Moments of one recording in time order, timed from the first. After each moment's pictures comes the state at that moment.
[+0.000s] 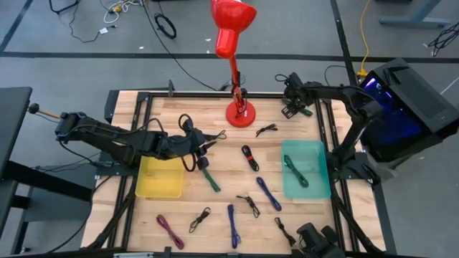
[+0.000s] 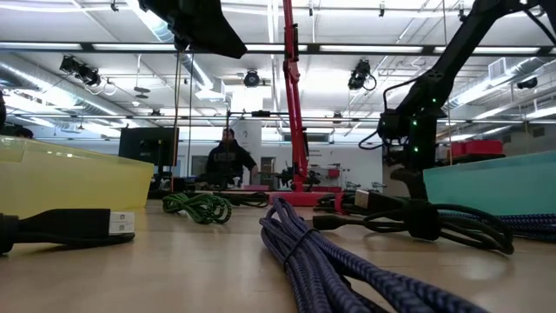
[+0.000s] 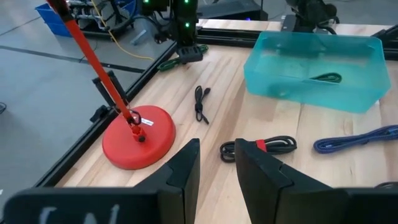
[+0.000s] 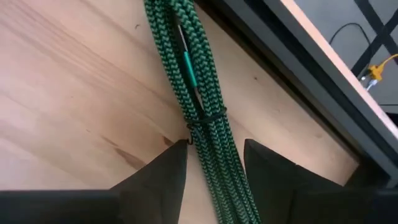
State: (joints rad) left arm -0.18 1.23 0.89 -0.15 -0.61 -0.17; right arm -1.02 1.80 0.95 -0.51 0.21 -0.18
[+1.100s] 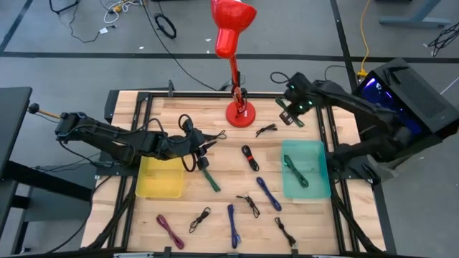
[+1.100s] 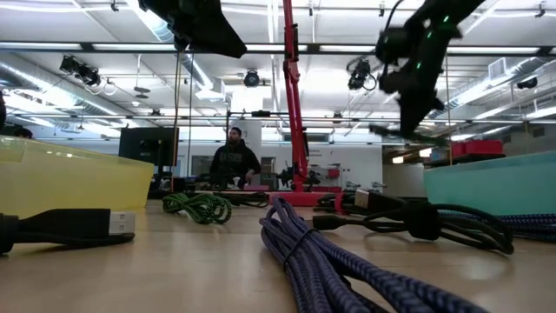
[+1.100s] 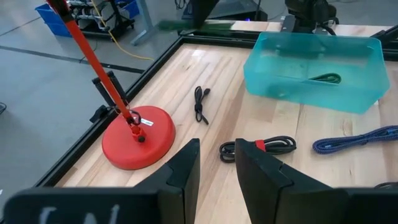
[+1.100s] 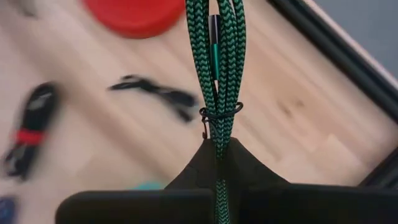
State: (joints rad) left arm -0.18 1.23 0.89 -0.15 -0.61 -0.17; right arm -0.69 1.32 1.12 -1.00 -0.02 0.10
